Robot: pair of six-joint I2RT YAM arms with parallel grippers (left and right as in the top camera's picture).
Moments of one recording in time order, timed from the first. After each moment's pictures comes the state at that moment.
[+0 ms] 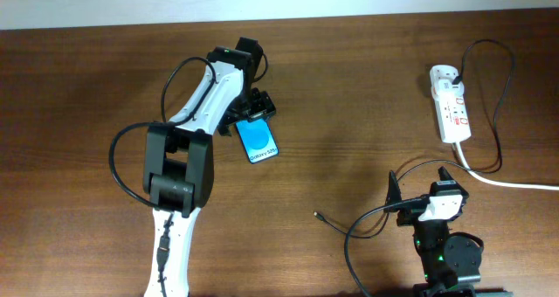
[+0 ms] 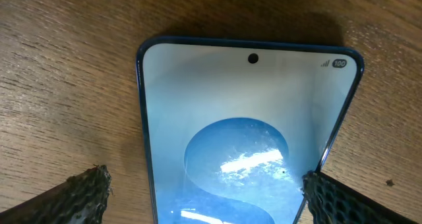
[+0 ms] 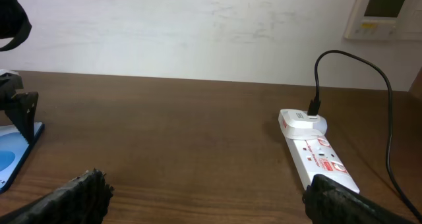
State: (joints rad) left arm -0.33 2.42 2.05 -1.20 0.04 -0.70; right arm 0.05 0.01 0.01 -0.07 0.02 -0.03
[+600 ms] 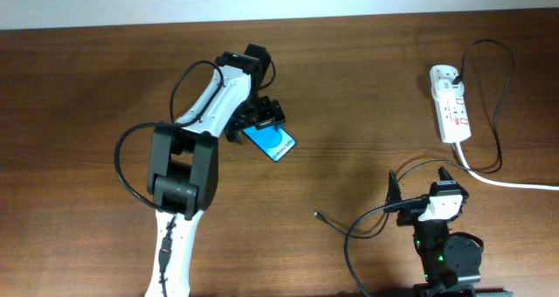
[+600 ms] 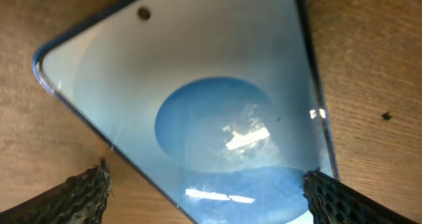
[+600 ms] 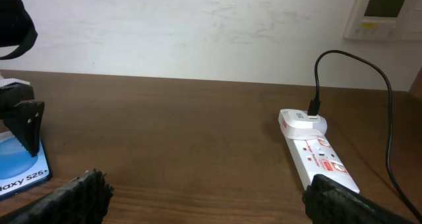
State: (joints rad) left arm -0.36 2.41 2.01 -1.22 0.14 -0.63; right arm 0.05 0.01 0.01 -0.07 0.02 -0.03
